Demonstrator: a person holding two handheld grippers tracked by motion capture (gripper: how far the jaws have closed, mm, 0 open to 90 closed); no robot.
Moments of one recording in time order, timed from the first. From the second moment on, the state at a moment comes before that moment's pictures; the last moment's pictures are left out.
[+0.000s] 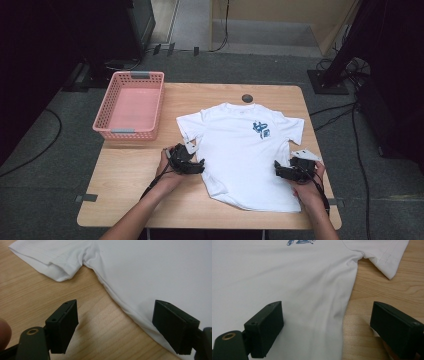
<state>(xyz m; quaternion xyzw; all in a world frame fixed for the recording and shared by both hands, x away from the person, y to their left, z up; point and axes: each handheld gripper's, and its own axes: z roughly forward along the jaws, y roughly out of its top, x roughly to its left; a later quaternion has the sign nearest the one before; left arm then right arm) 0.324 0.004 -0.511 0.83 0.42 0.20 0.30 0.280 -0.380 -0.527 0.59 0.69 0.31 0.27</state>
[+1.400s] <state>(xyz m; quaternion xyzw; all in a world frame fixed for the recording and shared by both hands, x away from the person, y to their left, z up) 0.256 -0.016 -0.512 0.86 0.37 0.13 0.34 0.280 -0.383 -0.527 0.60 0.69 0.31 0.26</state>
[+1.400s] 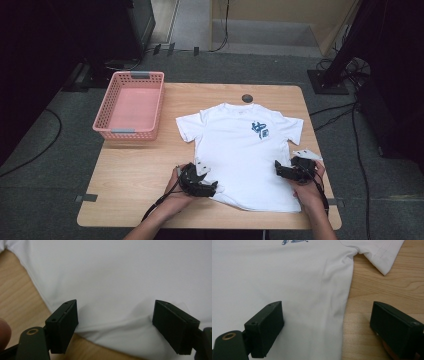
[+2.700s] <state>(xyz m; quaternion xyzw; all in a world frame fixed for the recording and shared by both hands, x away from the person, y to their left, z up) 0.204 0.025 -0.495 0.86 0.30 0.06 0.41 0.281 -0.383 -0.527 0.61 0.68 0.31 0.26</state>
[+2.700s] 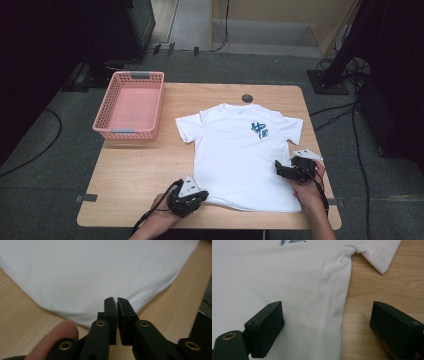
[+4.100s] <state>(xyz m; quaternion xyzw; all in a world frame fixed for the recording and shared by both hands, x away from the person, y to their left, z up) 0.252 0.219 -0.514 0.71 0.55 0.28 0.34 0.257 -0.397 -0.518 0.59 0.69 0.34 0.26</state>
